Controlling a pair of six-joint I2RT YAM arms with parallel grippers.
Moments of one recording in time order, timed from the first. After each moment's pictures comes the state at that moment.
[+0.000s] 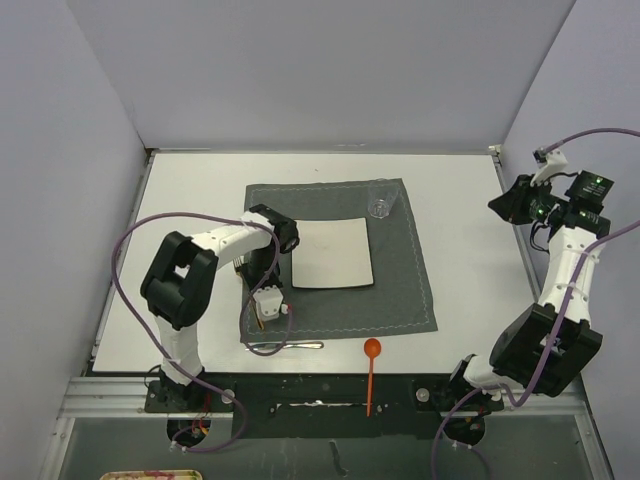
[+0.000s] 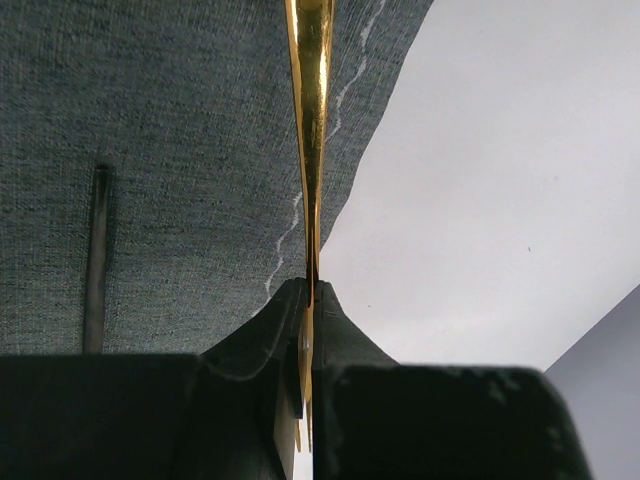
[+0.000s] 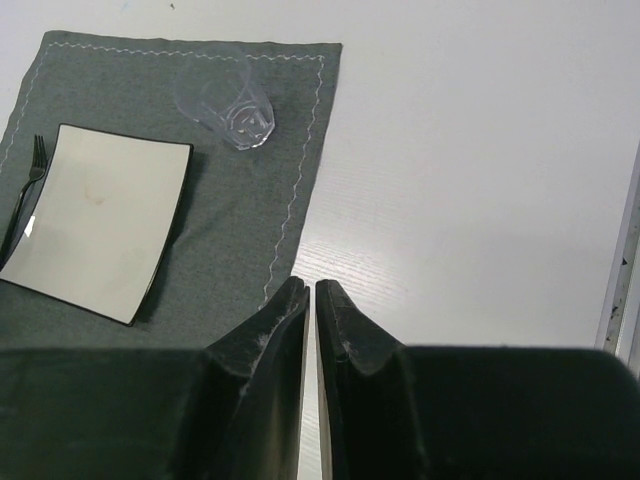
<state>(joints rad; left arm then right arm) -0.61 1.90 1.35 -1.40 -0.05 2.06 -0.54 1.38 1.30 -0.63 -0.84 -0.30</state>
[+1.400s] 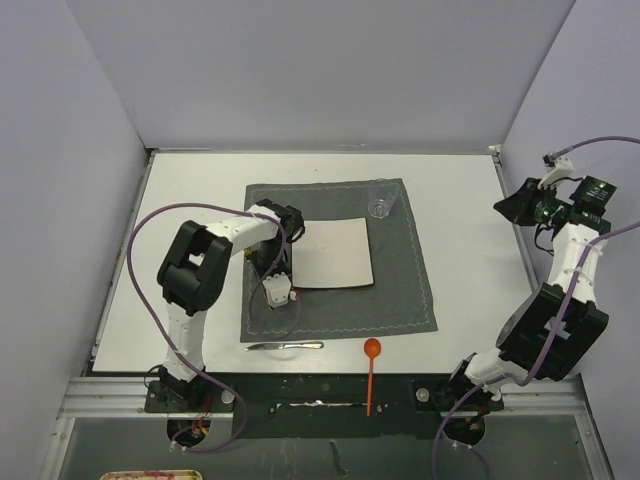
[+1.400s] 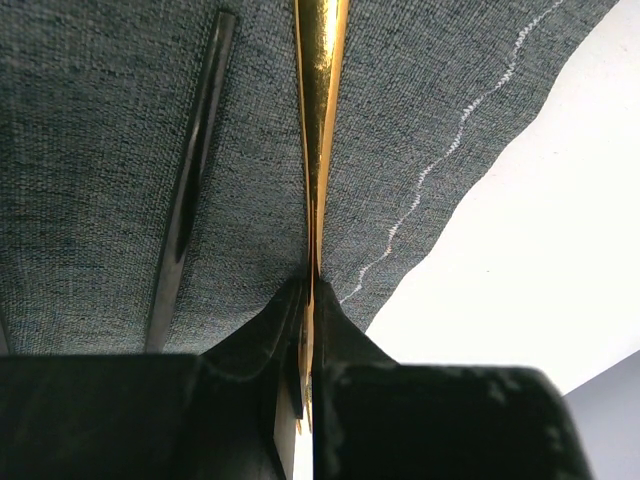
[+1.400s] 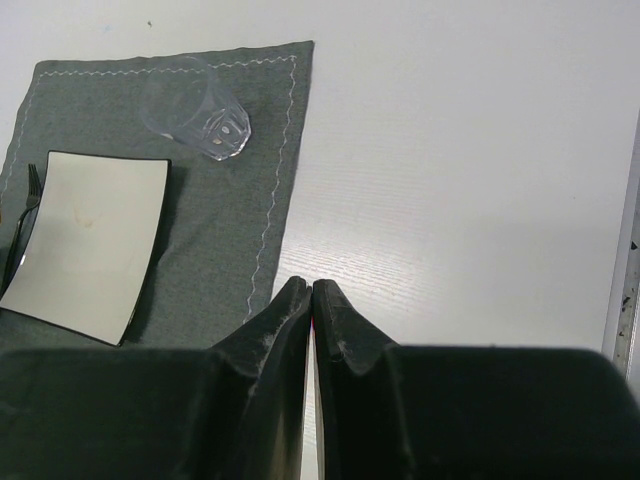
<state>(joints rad) -0.57 2.05 1.45 -1.23 -0.11 2.07 -0.59 1.49 1.26 -0.52 -0.88 -0.23</state>
